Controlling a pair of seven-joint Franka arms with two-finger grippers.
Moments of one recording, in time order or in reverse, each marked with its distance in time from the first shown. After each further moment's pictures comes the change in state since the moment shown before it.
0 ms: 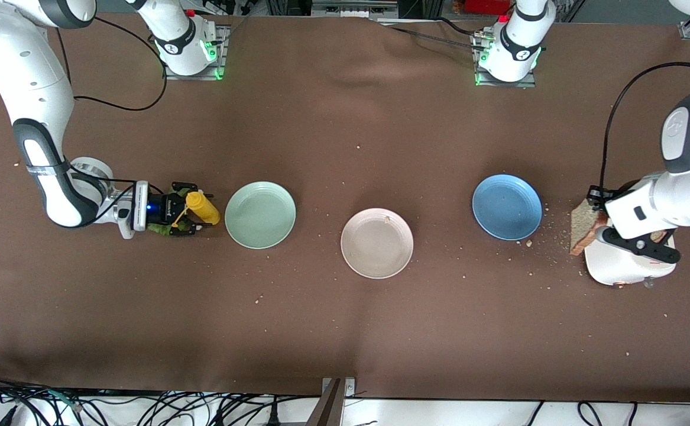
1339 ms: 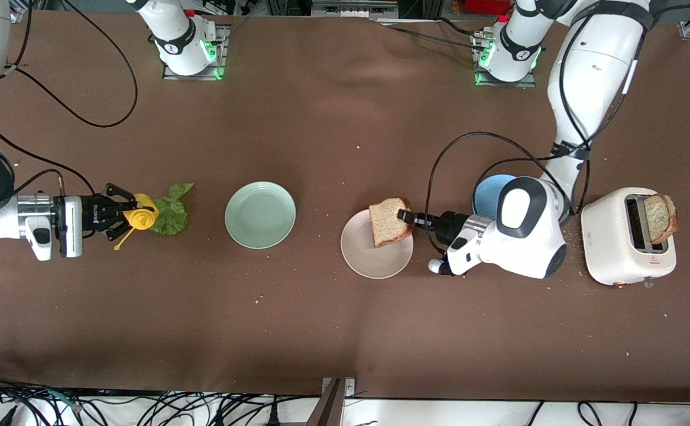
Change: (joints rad) left arm -0.232 0.376 -0.006 -0.007 -0.954 0.315 -0.189; right arm 0.024 -0.213 -0.032 0.372 -0.583 -0.087 0.935
